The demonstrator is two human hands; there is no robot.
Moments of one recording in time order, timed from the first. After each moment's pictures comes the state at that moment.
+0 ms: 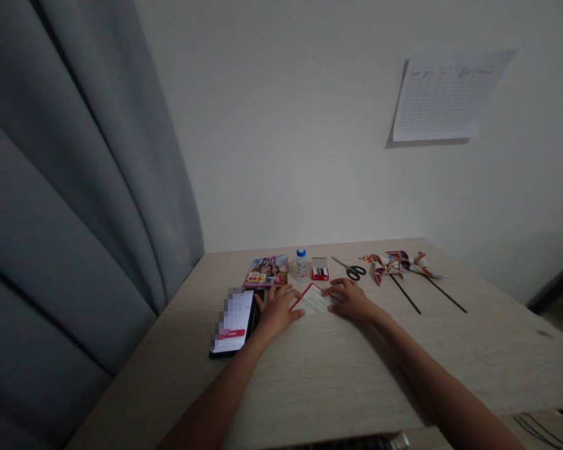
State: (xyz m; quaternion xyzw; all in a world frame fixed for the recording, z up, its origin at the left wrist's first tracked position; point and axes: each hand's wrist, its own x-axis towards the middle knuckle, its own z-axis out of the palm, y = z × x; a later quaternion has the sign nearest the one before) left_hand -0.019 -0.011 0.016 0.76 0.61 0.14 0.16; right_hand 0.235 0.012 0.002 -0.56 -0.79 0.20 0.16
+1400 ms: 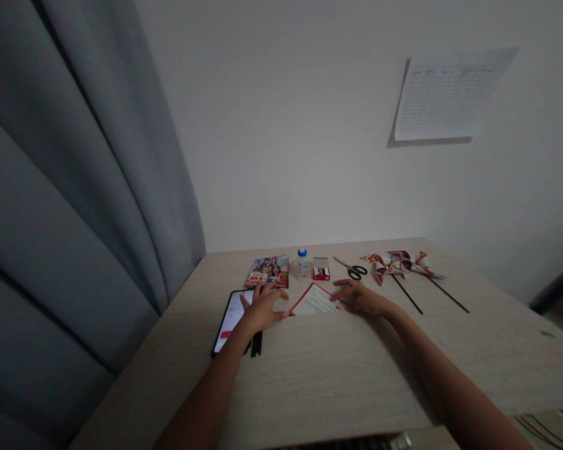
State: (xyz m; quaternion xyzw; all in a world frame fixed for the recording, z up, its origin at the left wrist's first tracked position) left_hand -0.062 -0.007 0.030 0.75 0.63 0.07 0.16; right_hand 0.276 0.030 -0.004 -0.43 -0.83 0.32 0.19
